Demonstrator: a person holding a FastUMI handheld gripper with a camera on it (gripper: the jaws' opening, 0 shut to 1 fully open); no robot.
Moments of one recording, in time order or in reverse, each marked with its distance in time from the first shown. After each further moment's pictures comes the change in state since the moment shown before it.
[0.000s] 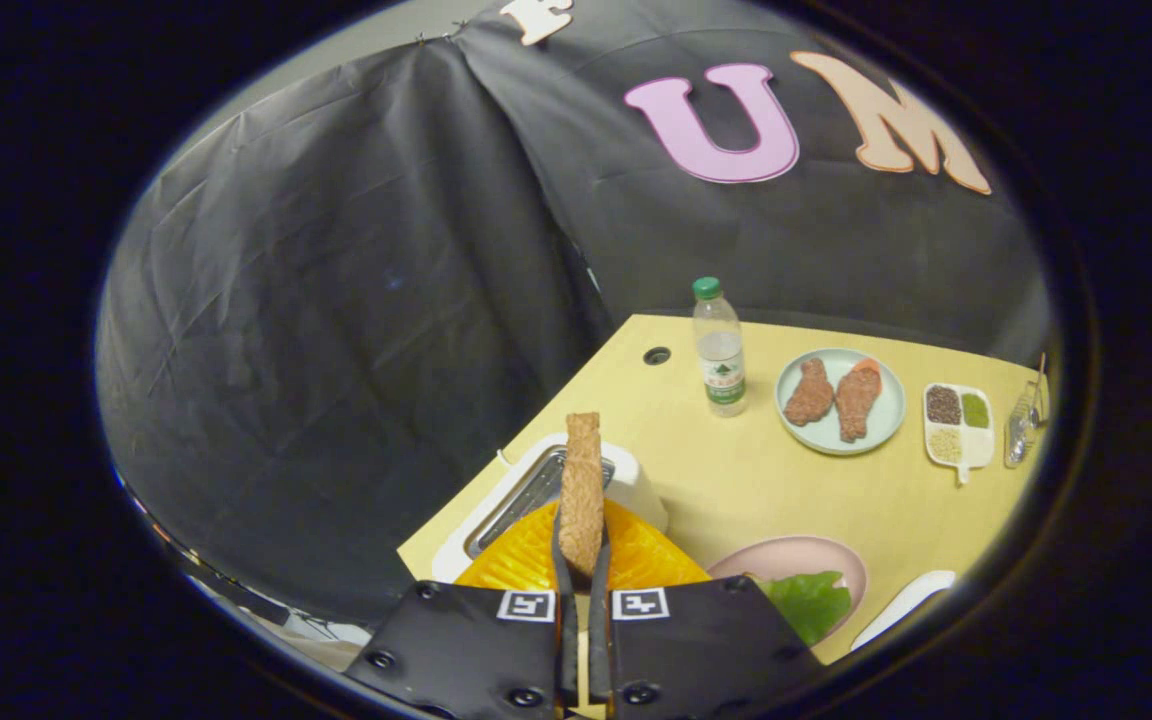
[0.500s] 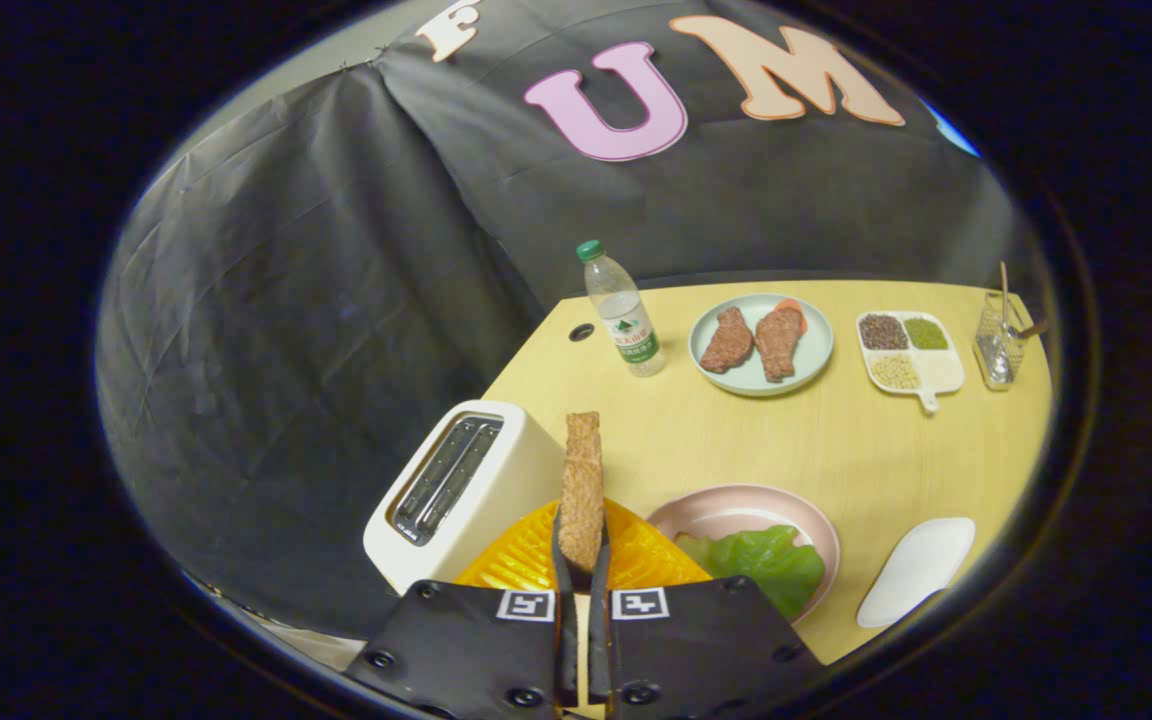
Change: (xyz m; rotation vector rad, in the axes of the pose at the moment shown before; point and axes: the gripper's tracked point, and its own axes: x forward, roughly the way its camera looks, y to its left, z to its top) arm -0.011 -0.077 -0.055 0.157 0.005 -0.082
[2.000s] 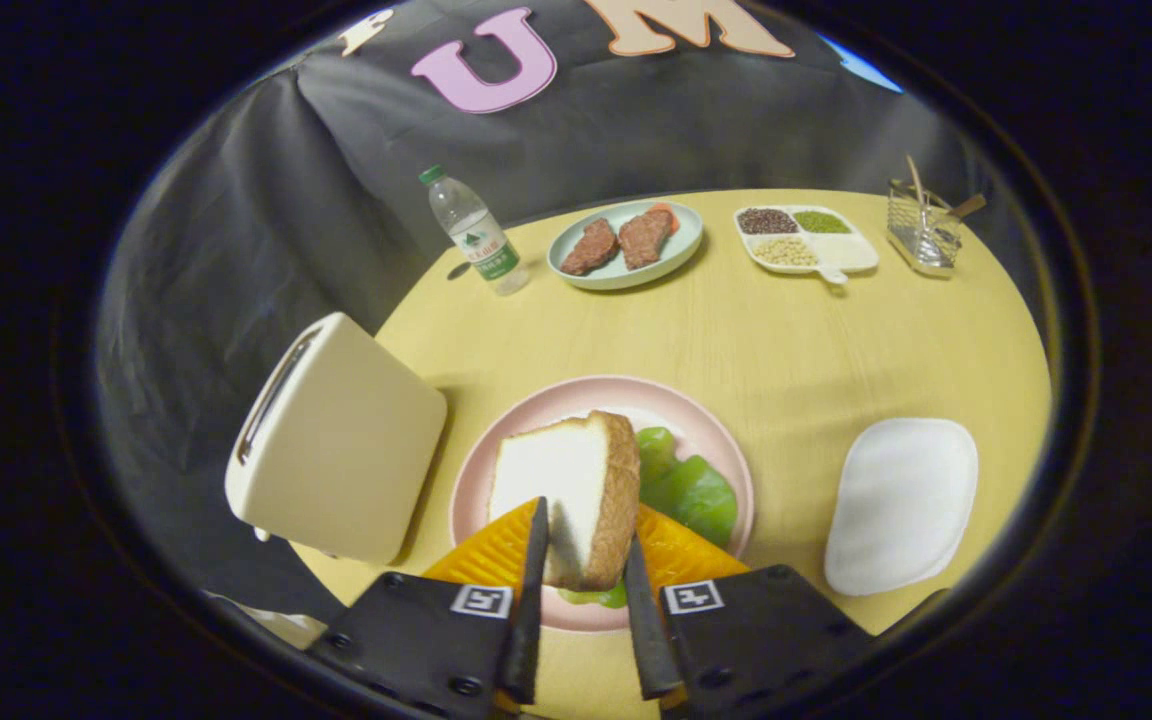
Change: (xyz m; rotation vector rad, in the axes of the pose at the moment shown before) arm 0.007 -0.117 -0.093 0.029 0.116 -0.240
